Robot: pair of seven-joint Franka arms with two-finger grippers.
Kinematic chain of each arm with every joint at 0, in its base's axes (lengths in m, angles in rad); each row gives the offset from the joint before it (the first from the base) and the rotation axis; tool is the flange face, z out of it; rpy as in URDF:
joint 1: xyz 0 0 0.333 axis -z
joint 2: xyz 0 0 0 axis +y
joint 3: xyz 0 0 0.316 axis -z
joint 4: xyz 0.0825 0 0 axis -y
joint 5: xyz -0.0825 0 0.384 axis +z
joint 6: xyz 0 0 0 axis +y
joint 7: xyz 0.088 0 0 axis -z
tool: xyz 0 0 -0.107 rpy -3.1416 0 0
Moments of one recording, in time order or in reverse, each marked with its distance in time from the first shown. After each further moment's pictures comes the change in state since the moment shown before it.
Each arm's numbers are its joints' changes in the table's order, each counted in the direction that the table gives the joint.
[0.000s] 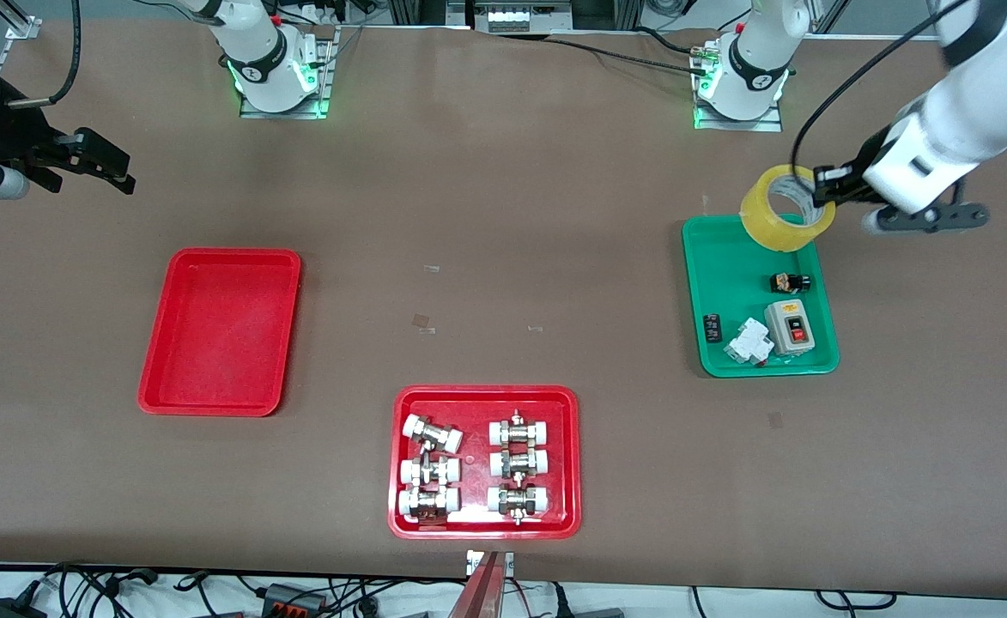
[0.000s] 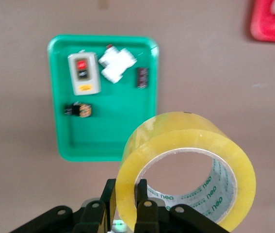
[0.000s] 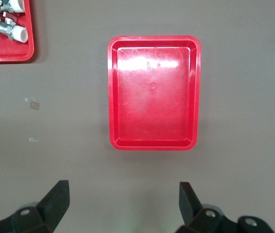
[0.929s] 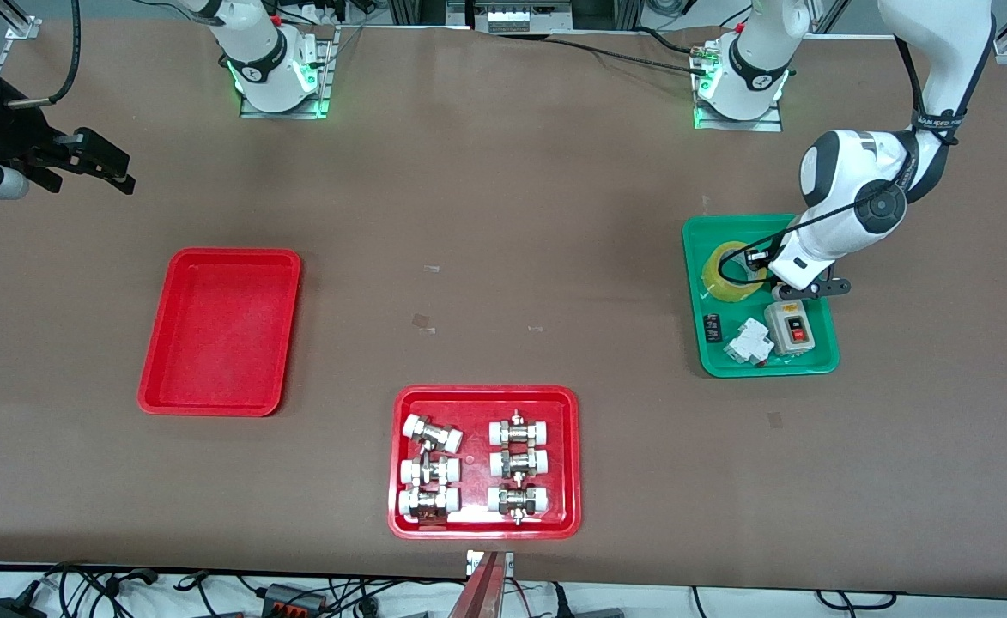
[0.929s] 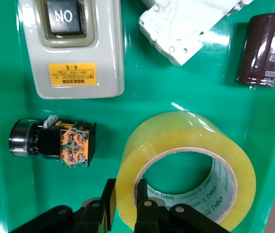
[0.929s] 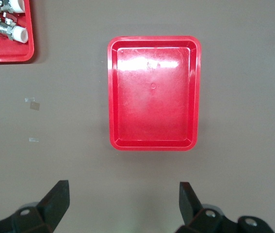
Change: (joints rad) left arm -0.010 0.271 -0.060 -0.631 0.141 -0.854 -0.001; right arm 0.000 -0.002 0.000 0.000 0.000 0.000 0.000
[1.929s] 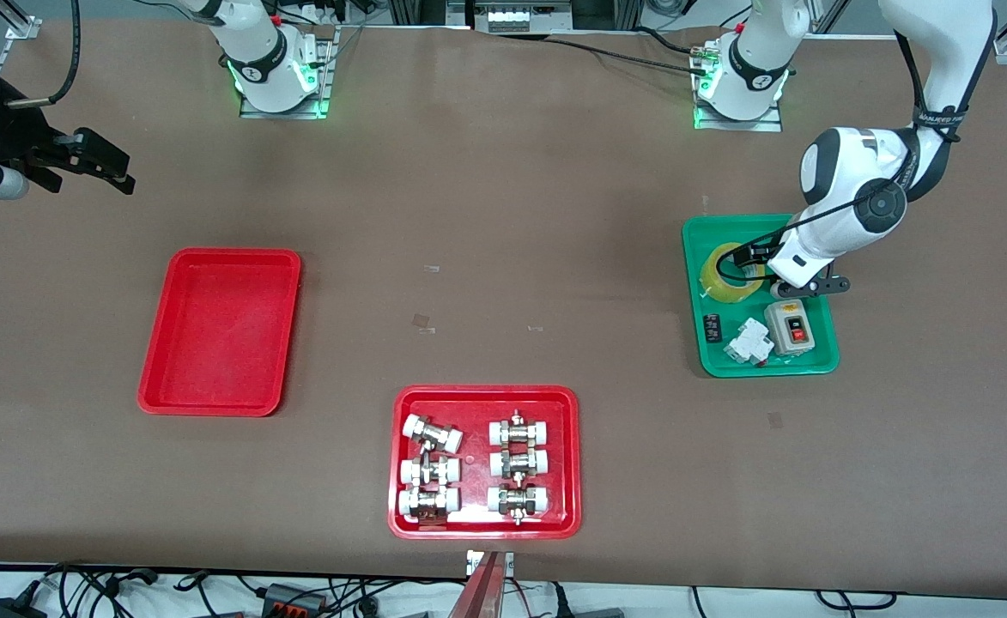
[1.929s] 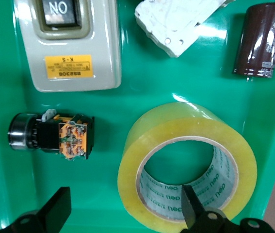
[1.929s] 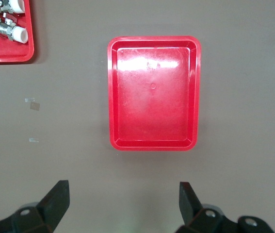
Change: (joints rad) left arm 0.006 0.002 0.000 -0.002 0.000 0.011 0.003; right arm 0.000 0.000 0.000 0.000 0.000 0.000 0.001
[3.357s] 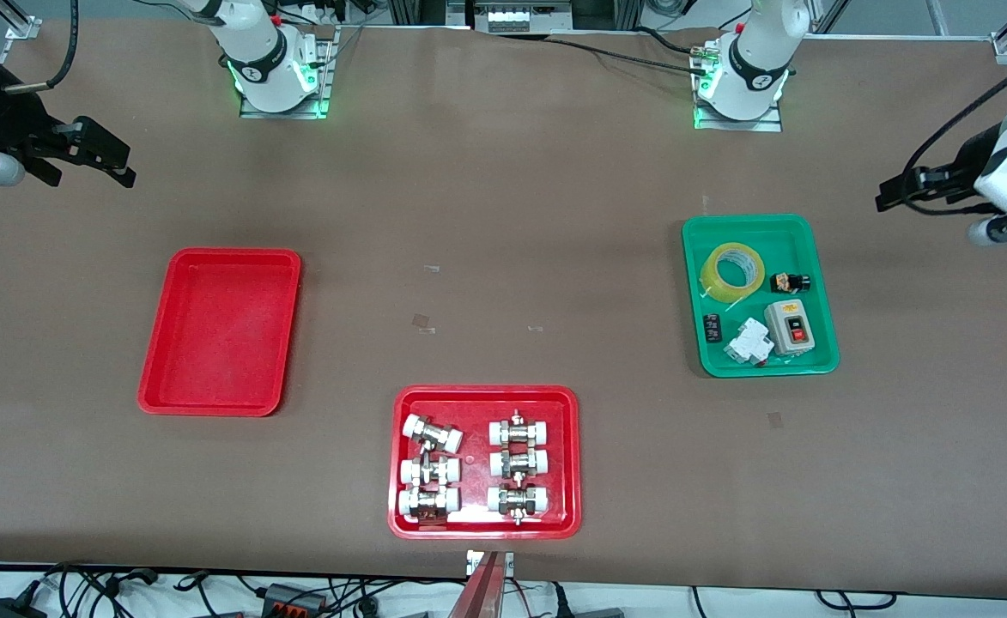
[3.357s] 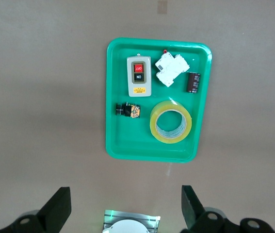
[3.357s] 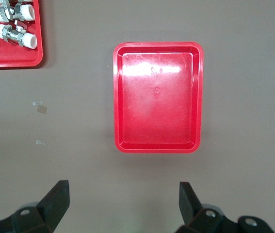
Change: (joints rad) left arm 0.007 -0.203 -0.093 0.684 0.001 0.894 0.080; right arm -0.012 -0.017 -0.002 0.010 0.006 -0.001 0.016
